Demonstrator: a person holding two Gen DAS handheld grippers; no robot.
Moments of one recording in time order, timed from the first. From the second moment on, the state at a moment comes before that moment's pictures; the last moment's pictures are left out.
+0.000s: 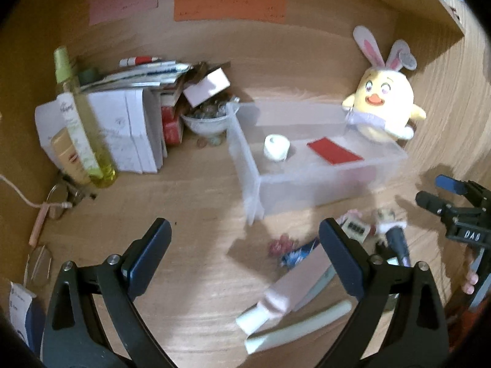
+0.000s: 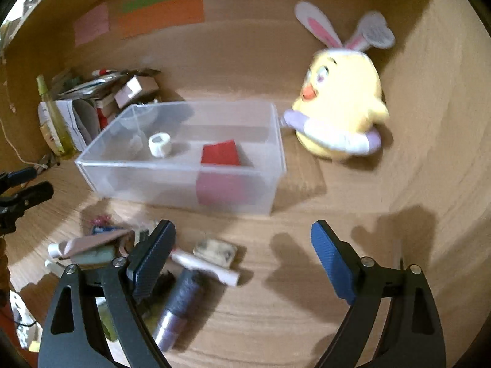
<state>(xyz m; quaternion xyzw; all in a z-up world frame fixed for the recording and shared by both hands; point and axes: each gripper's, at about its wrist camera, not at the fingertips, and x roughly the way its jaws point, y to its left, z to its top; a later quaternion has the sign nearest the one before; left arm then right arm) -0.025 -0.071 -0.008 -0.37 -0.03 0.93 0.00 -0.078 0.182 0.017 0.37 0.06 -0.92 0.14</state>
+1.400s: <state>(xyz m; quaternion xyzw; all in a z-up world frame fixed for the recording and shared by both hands) 0.003 -0.081 -0.072 -0.44 -0.05 0.89 0.06 -0.057 0.165 -0.033 0.44 0.02 -0.89 0.14</state>
